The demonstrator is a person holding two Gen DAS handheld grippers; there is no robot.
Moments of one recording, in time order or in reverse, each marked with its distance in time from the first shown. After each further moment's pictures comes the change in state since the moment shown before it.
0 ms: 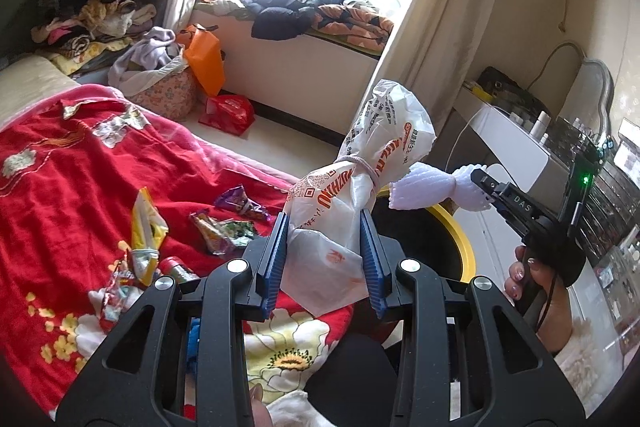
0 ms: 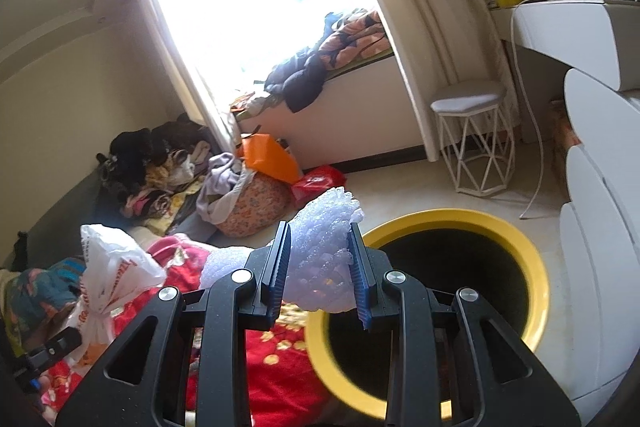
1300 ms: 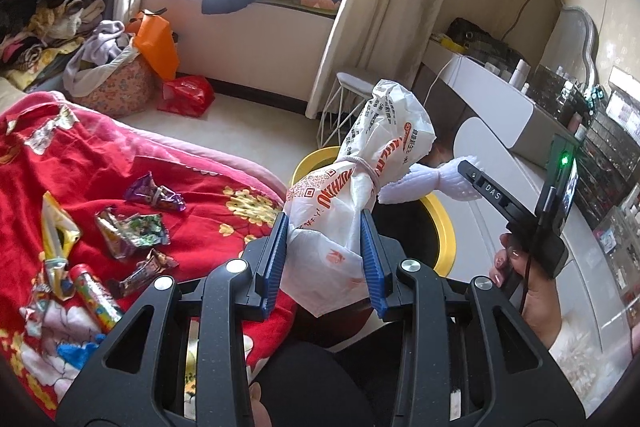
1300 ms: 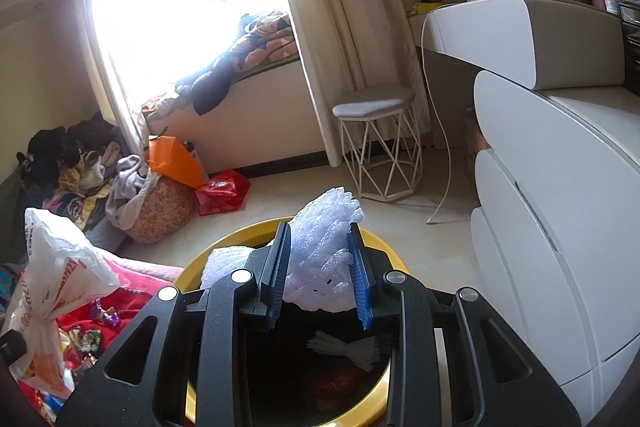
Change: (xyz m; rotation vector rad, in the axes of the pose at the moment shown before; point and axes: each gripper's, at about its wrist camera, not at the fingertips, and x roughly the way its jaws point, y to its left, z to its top) left arm 0.079 -0.079 -0.014 0.112 0.121 -0.074; right arm 0.022 -0.081 -0.016 -0.013 -0.020 -0.328
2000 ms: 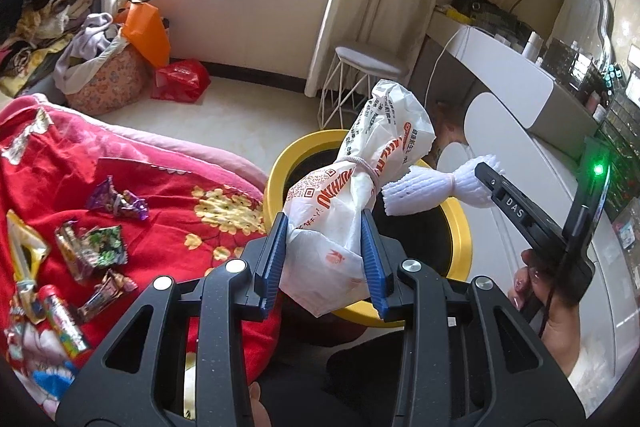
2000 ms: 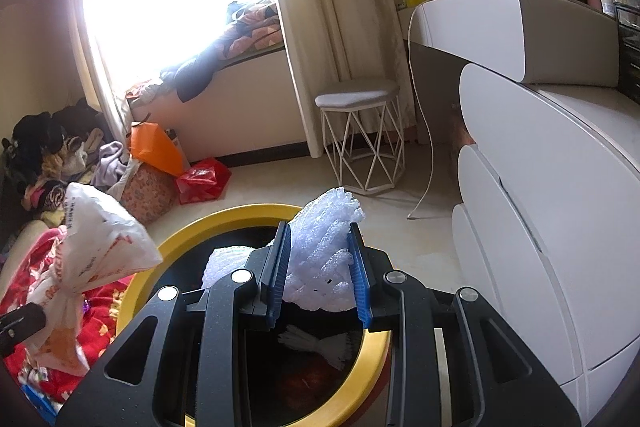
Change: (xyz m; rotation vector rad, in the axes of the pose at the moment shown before) left arm 0.068 -0.022 0.014 0.035 0.093 0.024; right arm 0.014 -0.009 -0.007 -0.024 0.036 -0.058
